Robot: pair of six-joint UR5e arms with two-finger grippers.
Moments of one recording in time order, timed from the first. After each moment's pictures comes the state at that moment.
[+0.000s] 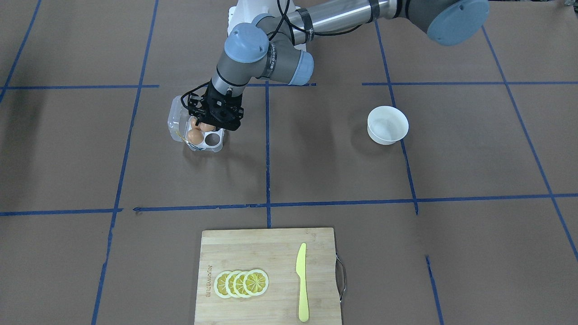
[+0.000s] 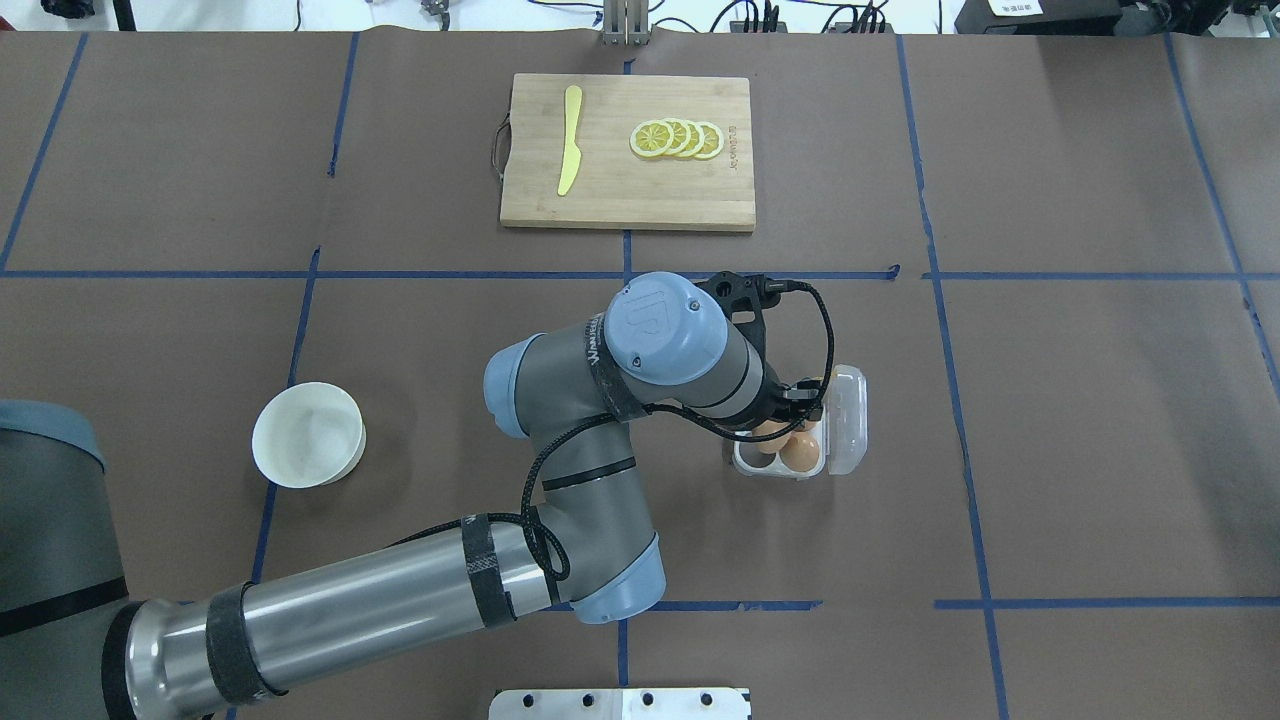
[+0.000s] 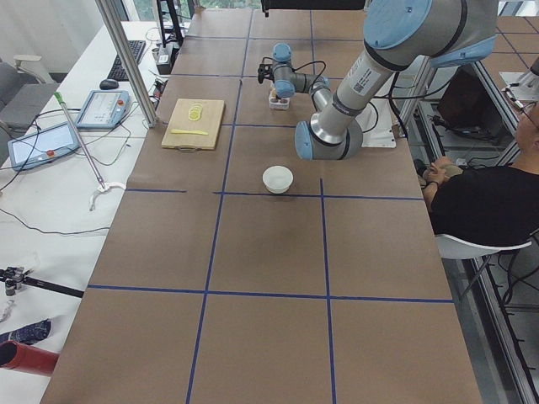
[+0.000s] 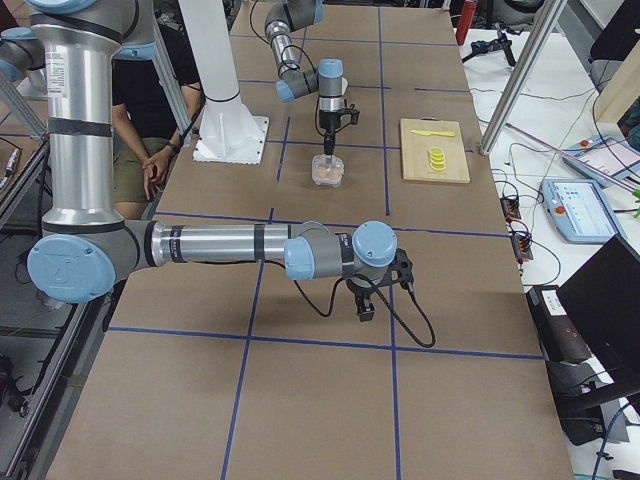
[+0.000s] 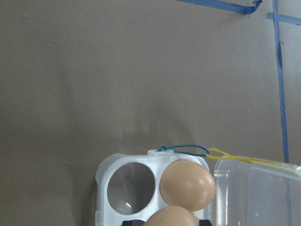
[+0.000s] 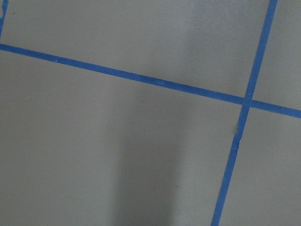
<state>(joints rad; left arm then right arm) -0.39 -2.58 -1.22 -2.14 -1.88 -1.36 1.46 -1.61 1.65 -1.48 2.48 -0.06</state>
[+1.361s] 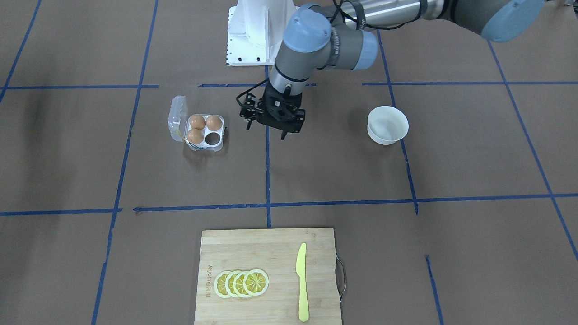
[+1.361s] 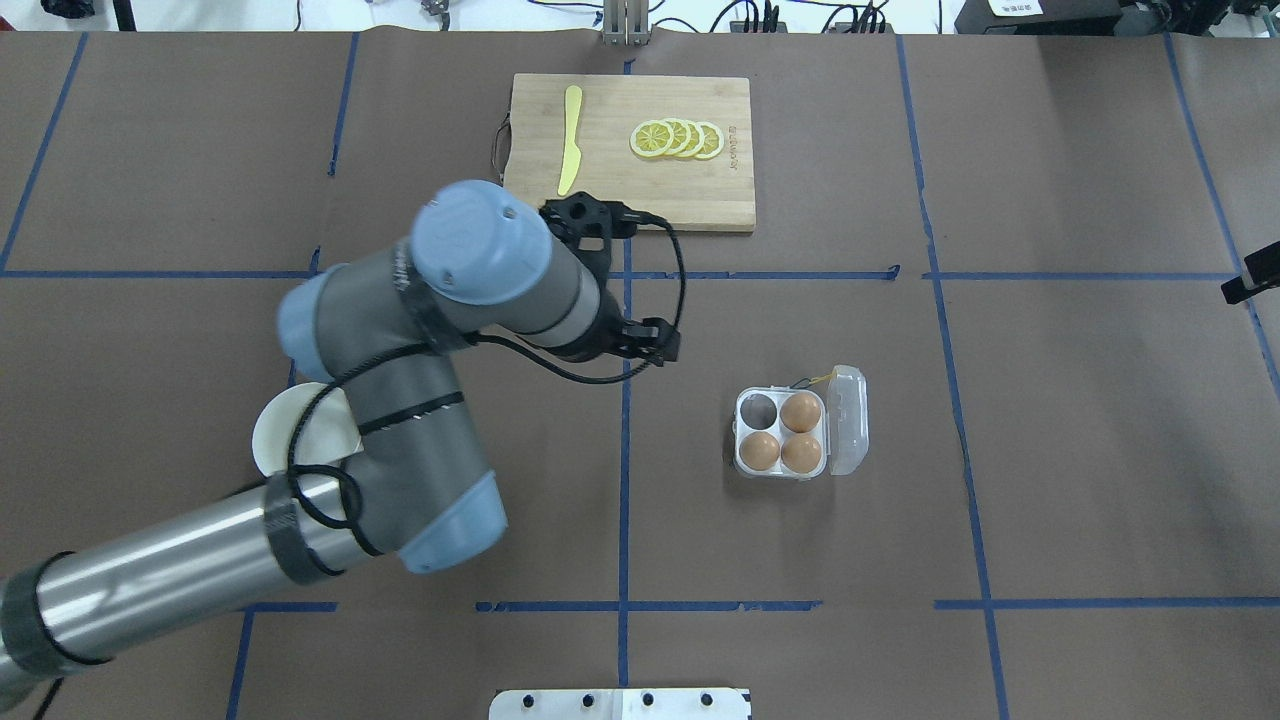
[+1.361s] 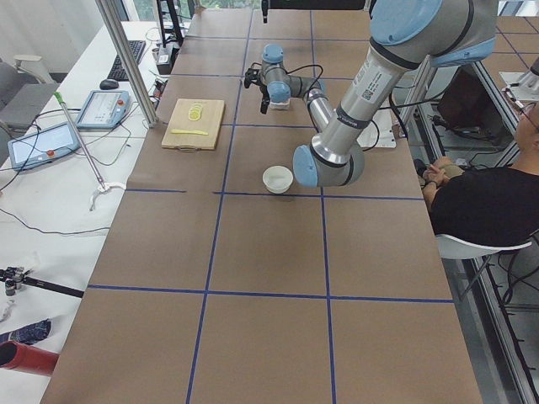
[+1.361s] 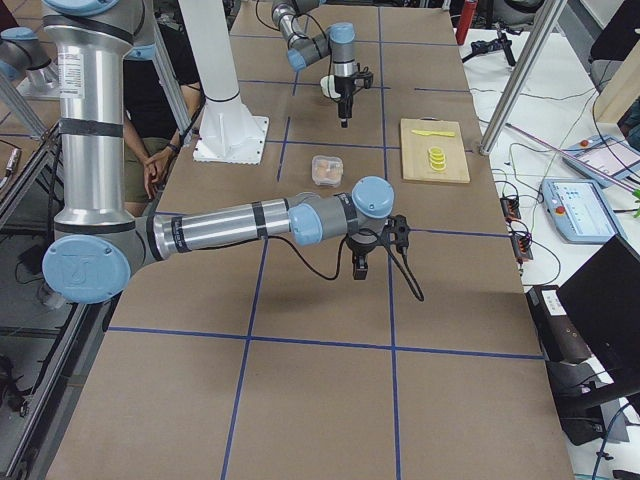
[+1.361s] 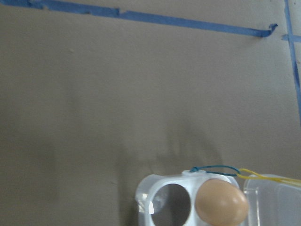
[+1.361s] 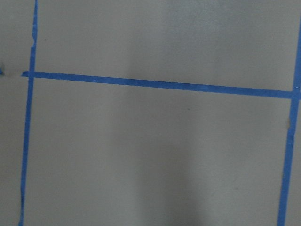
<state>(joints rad) -0.57 -2.29 -1.65 -1.83 -1.93 -1.06 1.31 -1.61 1.83 -1.48 2.47 0.36</state>
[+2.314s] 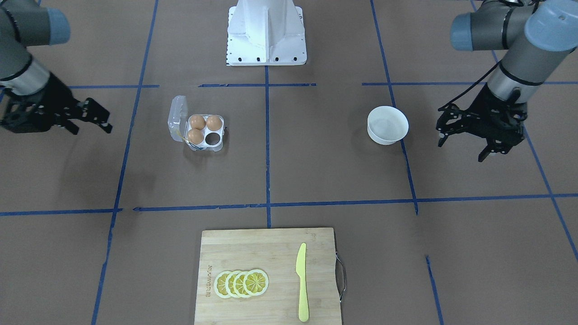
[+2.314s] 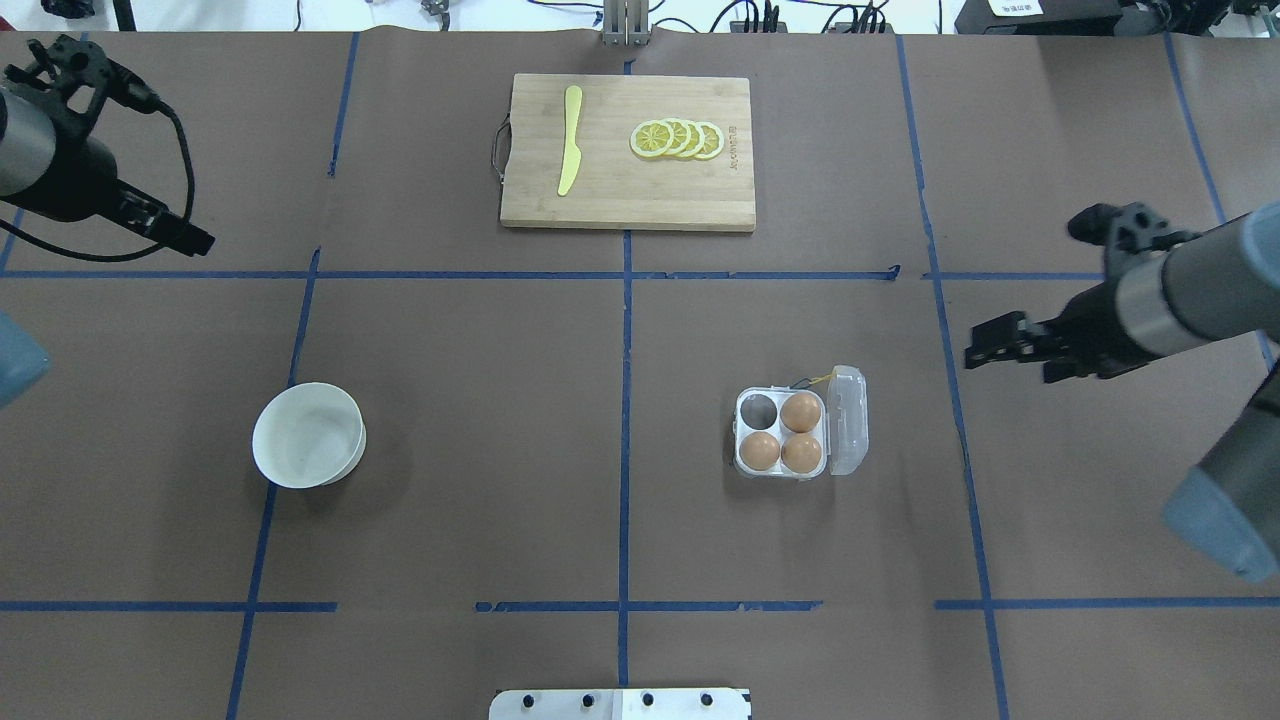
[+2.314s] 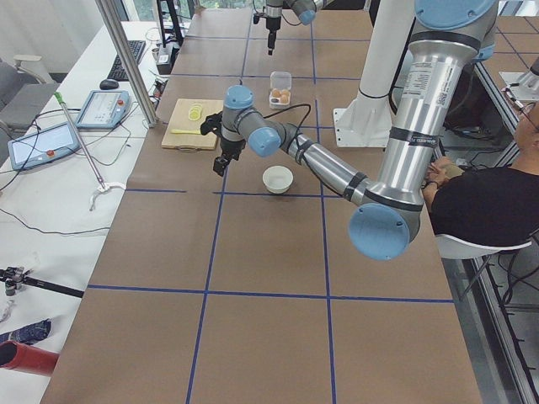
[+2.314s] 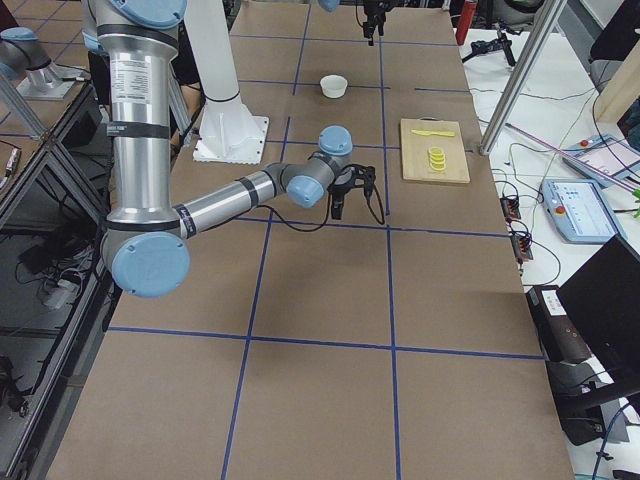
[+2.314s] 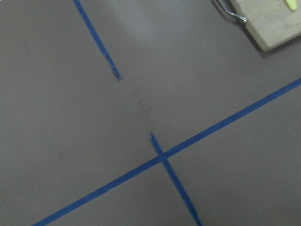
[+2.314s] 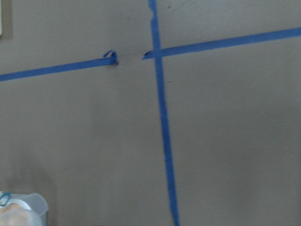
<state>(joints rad) -1.05 -1.77 -1.87 -1.79 -2.10 -0.28 0.76 -1.54 1.96 -1.12 2.08 1.23</state>
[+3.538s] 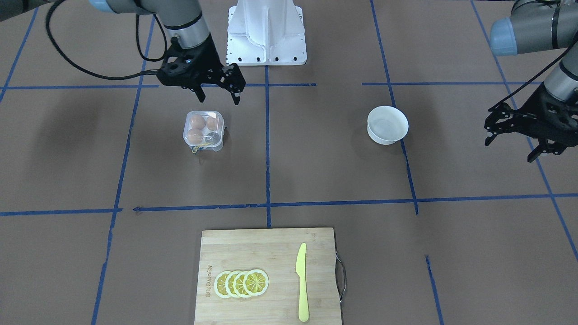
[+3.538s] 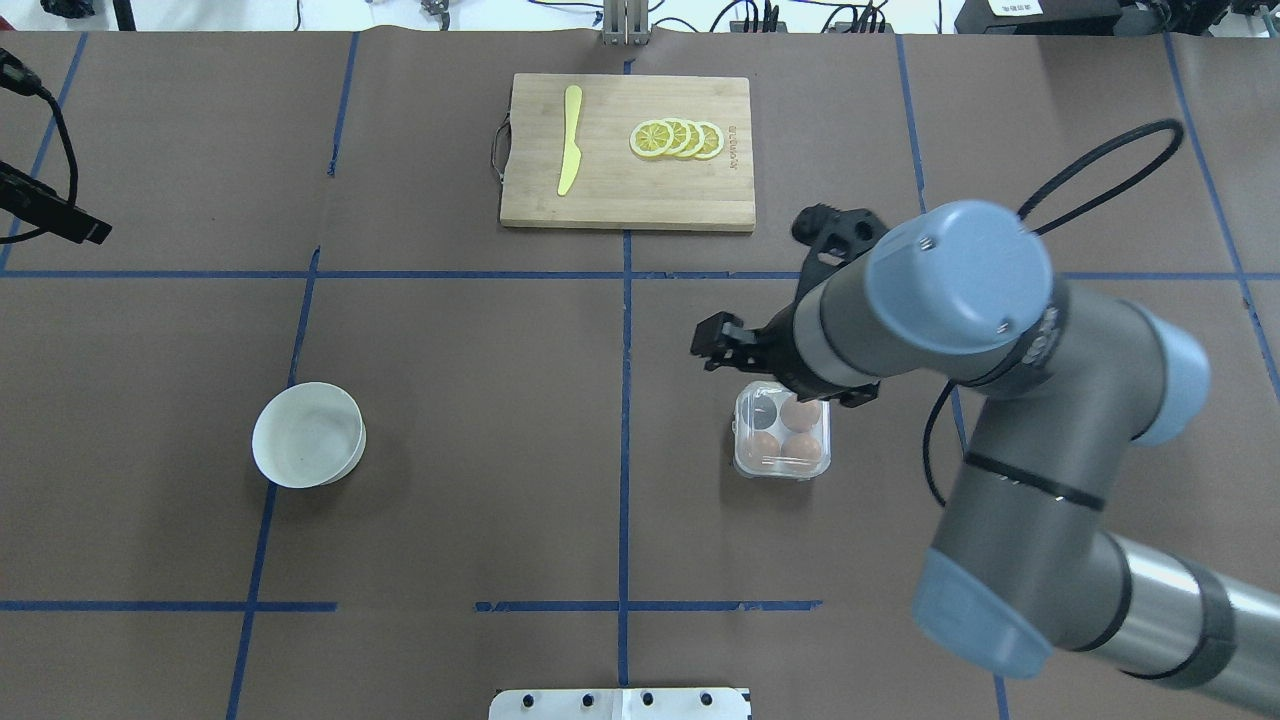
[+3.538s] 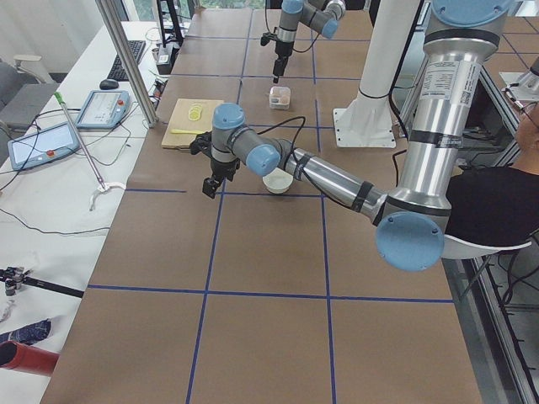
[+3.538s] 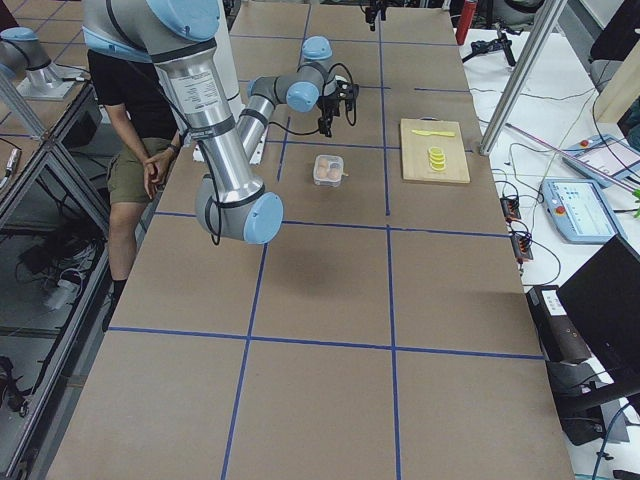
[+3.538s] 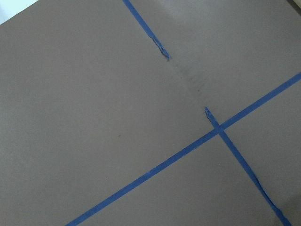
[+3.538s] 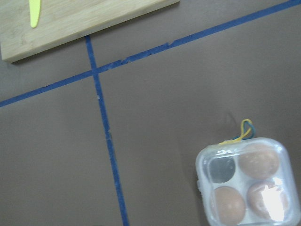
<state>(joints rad) -1.18 -1.70 -1.83 -1.79 -2.18 -0.15 0.57 -1.12 2.07 -1.59 1.88 1.52</state>
